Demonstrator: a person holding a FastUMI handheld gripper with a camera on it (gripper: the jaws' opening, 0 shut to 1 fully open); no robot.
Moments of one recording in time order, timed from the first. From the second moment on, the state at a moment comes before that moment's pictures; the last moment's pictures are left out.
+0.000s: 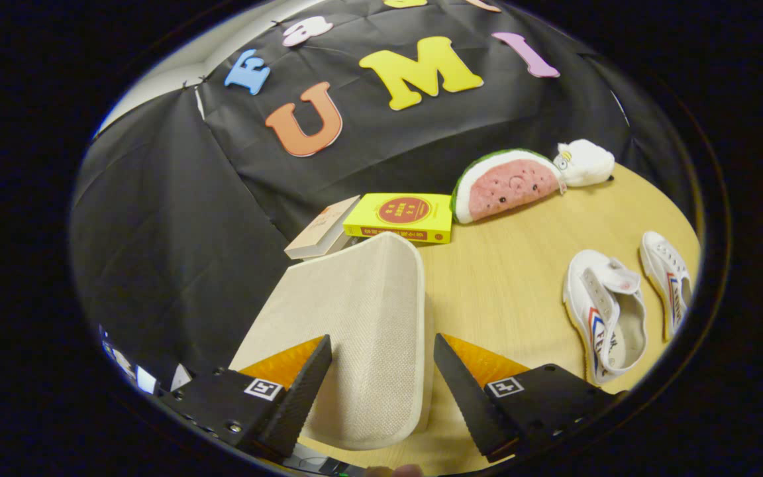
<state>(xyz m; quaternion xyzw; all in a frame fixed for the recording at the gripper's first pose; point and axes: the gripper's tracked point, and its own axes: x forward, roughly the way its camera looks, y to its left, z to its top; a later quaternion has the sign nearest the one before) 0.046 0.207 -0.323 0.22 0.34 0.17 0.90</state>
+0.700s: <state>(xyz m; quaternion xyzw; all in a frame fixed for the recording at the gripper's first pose) 0.041 0.216 -0.328 0.41 0.41 0.20 0.79</state>
